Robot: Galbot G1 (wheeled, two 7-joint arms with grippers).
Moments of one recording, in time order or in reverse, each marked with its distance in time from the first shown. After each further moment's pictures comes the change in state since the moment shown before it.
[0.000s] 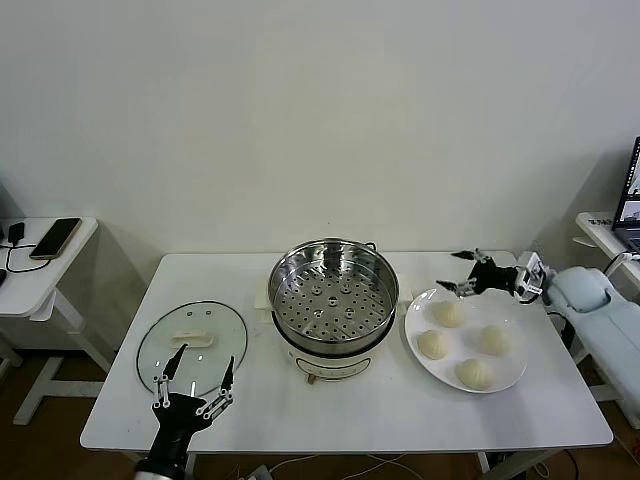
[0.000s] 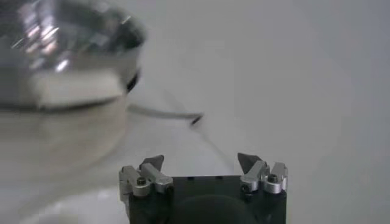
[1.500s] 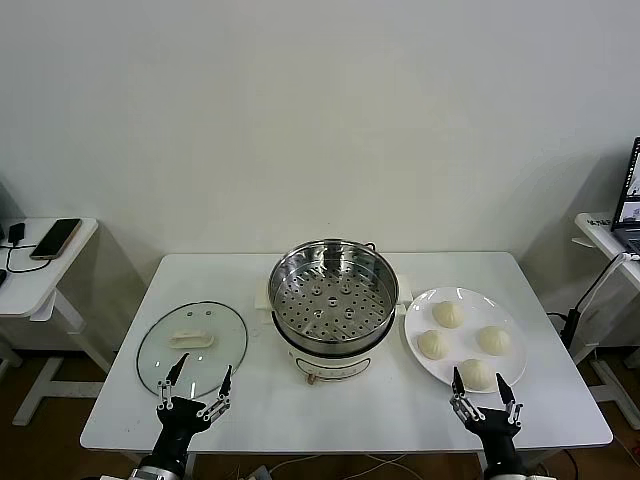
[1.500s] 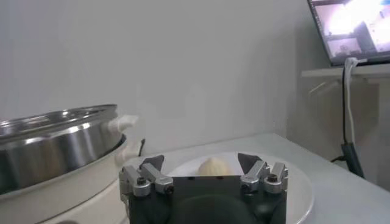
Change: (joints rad) left arm -0.061 0.023 0.000 0.119 -0.007 0.009 0.017; right arm -1.508 0.445 0.881 1.064 0.279 0.103 1.238
